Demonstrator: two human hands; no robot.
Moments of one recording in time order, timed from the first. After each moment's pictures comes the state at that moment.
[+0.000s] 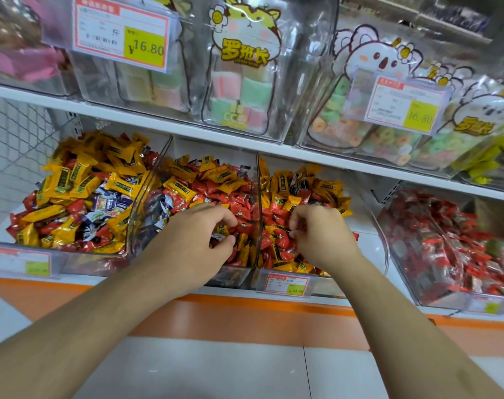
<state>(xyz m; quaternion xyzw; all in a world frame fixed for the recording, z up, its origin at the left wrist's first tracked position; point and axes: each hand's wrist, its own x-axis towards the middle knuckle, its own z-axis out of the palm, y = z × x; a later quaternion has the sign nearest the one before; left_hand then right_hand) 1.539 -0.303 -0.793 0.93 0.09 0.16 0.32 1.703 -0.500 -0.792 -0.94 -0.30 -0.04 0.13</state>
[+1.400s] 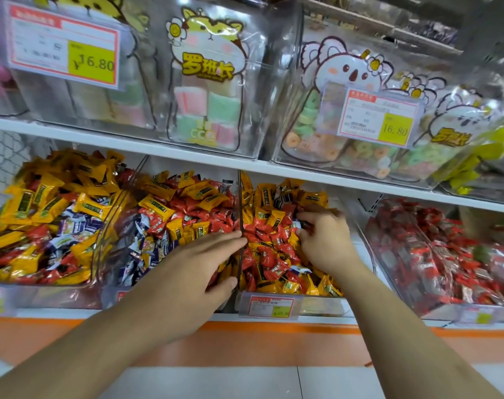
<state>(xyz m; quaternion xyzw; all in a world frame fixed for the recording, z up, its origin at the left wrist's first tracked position) 1.552 -0.321 -0.805 0.95 -0.01 0.10 0.28 1.761 -0.522 -0.813 -0.97 -0.20 -0.07 0.14</state>
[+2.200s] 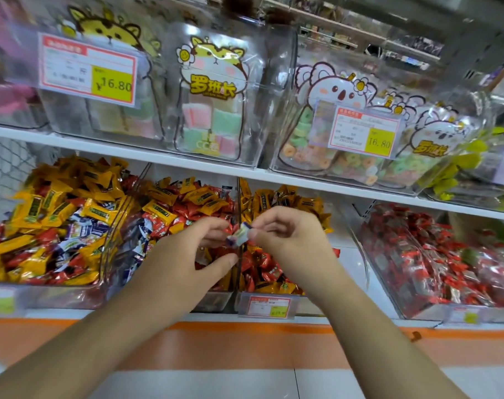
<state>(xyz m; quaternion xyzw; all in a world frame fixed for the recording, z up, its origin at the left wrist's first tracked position) 1.545 -0.318 -0.785 0.89 0.08 0.18 0.41 1.657 -0.487 -0.744 -0.81 -0.28 0.08 0.50</state>
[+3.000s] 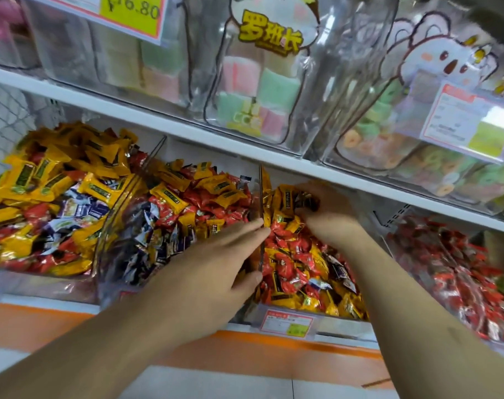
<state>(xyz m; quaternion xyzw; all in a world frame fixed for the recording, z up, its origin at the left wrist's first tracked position) 1.585 -0.312 -0.834 0.95 -0.01 0.11 0.31 1.801 -0.466 -0.785 -0.95 -0.27 -0.01 0.16</state>
